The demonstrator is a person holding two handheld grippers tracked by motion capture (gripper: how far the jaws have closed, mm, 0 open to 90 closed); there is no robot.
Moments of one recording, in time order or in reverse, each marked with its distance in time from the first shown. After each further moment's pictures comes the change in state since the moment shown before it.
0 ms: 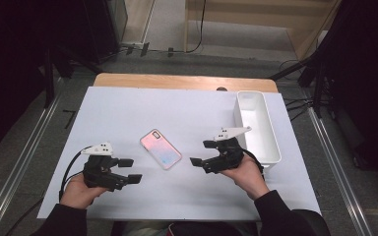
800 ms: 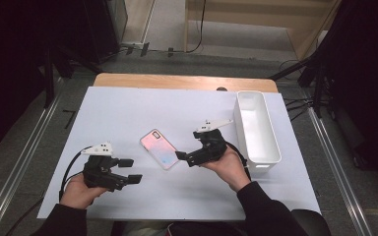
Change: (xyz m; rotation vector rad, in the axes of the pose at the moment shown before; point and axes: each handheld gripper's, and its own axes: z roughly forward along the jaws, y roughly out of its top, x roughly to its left) left arm 0.000 0.000 0.000 -0.004 -0.003 0.001; right arm 0.006 0.027 0.038 -0.019 -0.022 0.011
